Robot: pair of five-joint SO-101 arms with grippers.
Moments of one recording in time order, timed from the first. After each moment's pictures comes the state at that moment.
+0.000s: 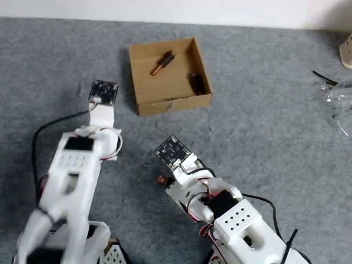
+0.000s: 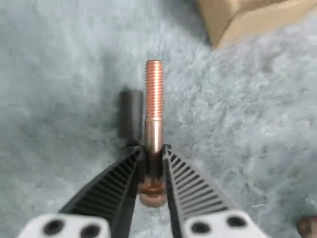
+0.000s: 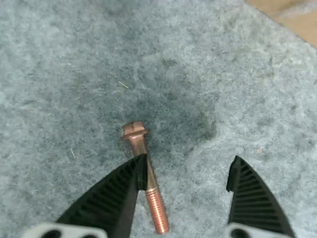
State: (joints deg) left arm -3.3 -33.5 54.5 45.3 -3.6; right arm -40.4 -57.1 76.6 39.3 12.2
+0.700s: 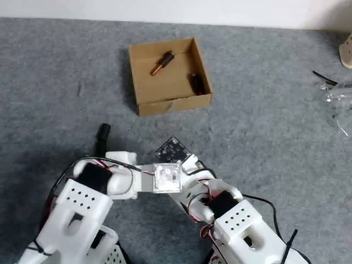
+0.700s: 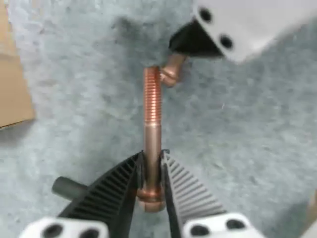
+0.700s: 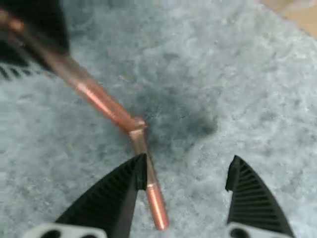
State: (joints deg) left arm 16.0 -52.8 58.3 74.9 -62.0; right arm -40.4 -57.1 77.6 39.1 12.3
